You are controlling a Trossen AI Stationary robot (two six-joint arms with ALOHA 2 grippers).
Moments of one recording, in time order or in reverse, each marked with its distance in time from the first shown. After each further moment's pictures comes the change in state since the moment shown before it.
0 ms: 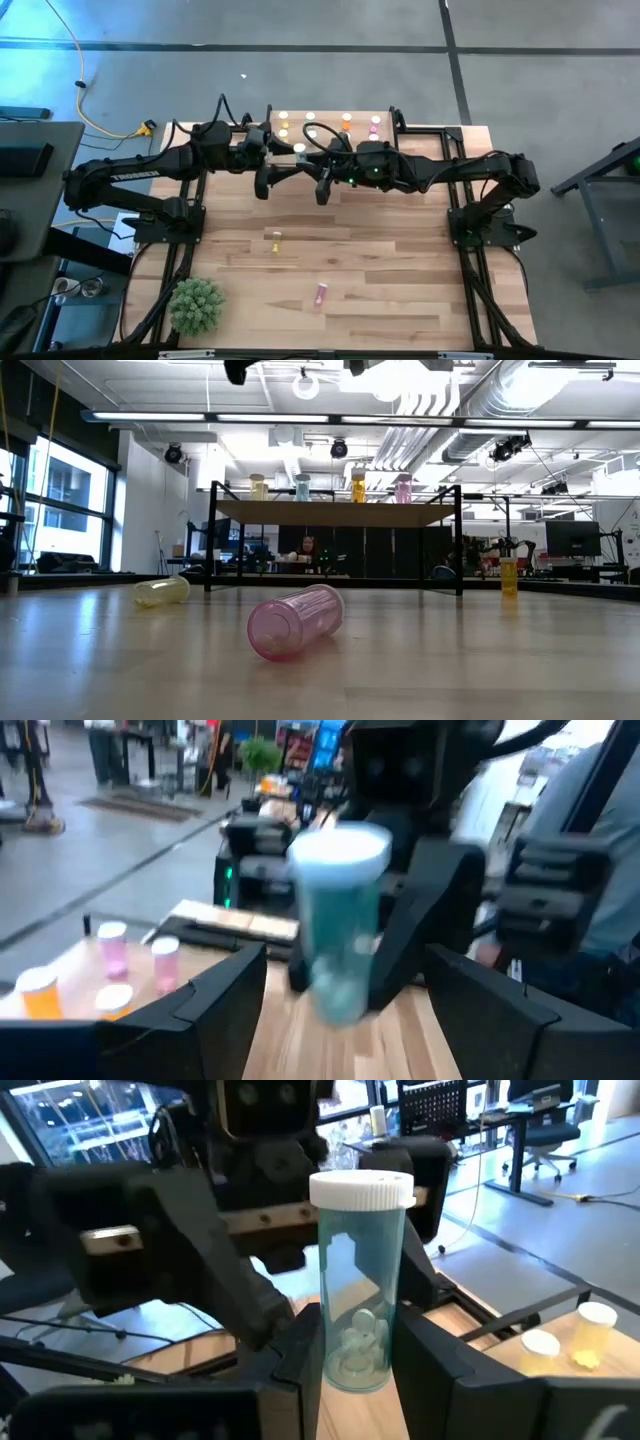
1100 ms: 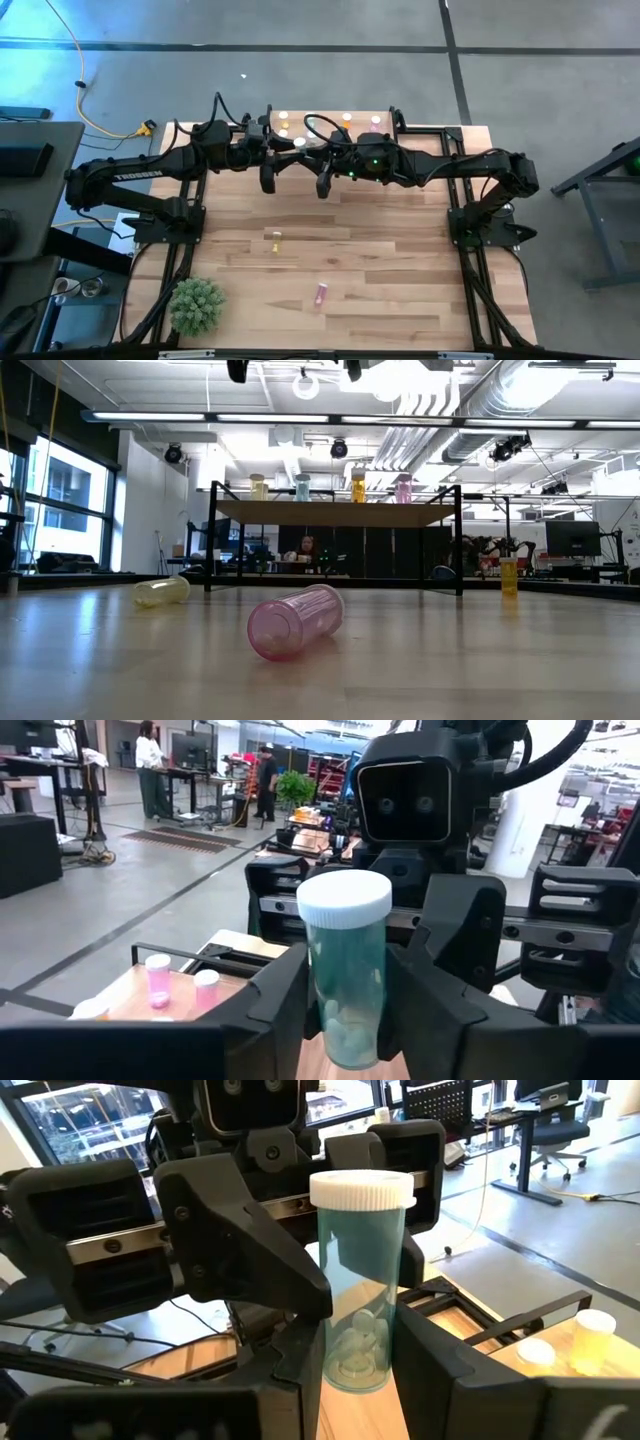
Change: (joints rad) left arm 0.008 0.020 0.000 0.087 -0.104 0.027; right arm -0.037 0.000 0.000 0.011 -0.066 0.005
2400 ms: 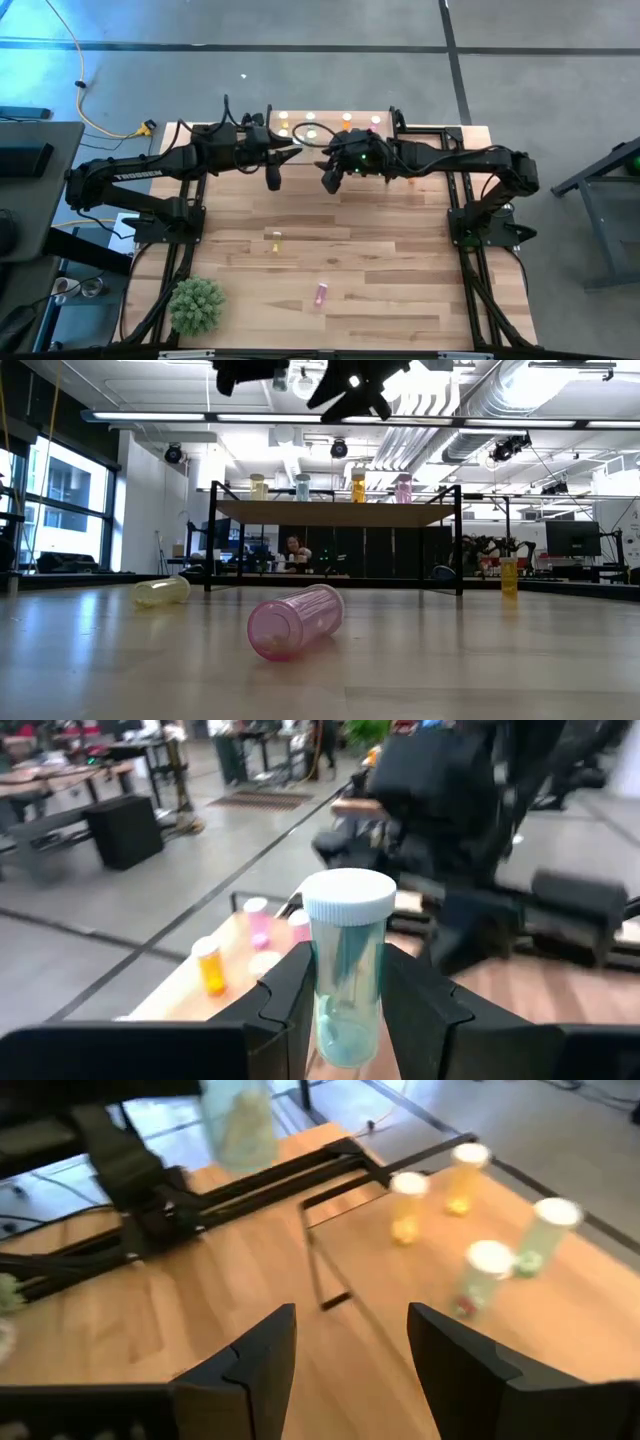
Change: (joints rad) left arm 0.000 0.000 0.000 -0.158 -0.188 0.150; right arm -0.086 -0.011 -0.002 -0.406 0.052 0.018
